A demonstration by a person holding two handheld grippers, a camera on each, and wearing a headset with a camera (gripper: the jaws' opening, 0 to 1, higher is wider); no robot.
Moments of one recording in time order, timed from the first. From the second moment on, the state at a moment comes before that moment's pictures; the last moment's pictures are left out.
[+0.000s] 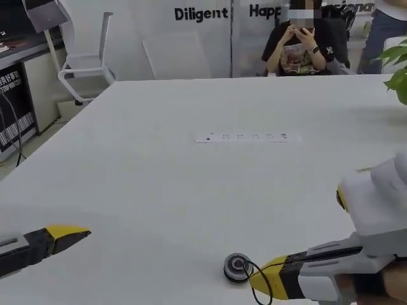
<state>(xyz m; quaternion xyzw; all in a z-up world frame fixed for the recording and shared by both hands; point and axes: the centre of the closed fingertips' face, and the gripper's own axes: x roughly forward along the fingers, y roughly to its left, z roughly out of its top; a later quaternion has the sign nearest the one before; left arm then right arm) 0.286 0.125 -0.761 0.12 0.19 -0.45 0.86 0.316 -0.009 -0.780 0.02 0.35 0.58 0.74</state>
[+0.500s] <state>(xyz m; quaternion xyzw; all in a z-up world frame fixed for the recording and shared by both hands) 0.276 0.141 -0.778 0.09 0.21 -0.42 0.88 0.319 0.020 -0.787 -0.02 0.35 0.59 0.73</state>
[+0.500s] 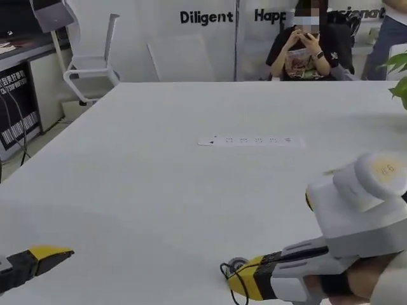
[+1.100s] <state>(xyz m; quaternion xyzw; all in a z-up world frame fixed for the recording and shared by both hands) 0.270 0.144 -0.778 0.09 0.22 -0.41 0.88 0.317 0.054 -0.824 -0.07 0.37 0.61 0.70</state>
